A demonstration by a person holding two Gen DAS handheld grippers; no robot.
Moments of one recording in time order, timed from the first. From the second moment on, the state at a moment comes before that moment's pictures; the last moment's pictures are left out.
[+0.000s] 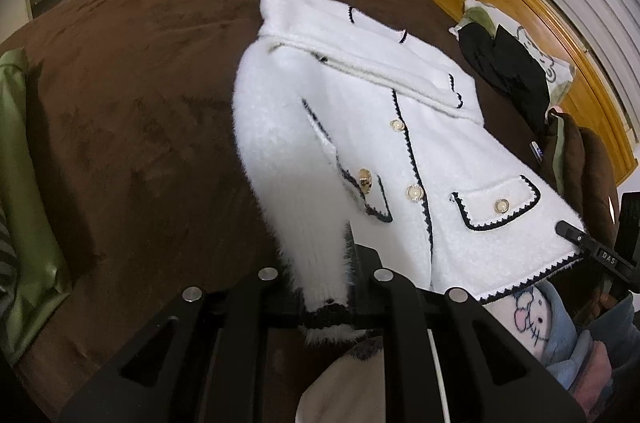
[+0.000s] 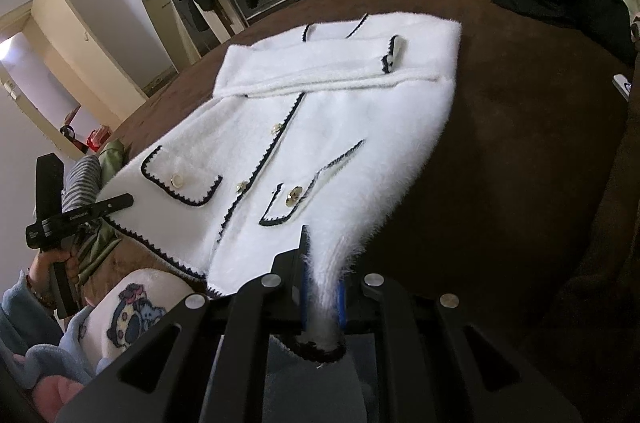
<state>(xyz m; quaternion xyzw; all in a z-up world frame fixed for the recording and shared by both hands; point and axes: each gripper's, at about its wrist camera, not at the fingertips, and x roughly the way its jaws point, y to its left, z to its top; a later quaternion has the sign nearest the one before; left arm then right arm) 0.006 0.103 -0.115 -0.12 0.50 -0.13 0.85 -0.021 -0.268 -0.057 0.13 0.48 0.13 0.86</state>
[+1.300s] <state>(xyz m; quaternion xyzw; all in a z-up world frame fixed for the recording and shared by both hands) 0.274 0.079 -0.057 -0.07 0.37 -0.10 0.92 0.240 -0.334 -0.028 0.09 0.35 0.06 0.93</state>
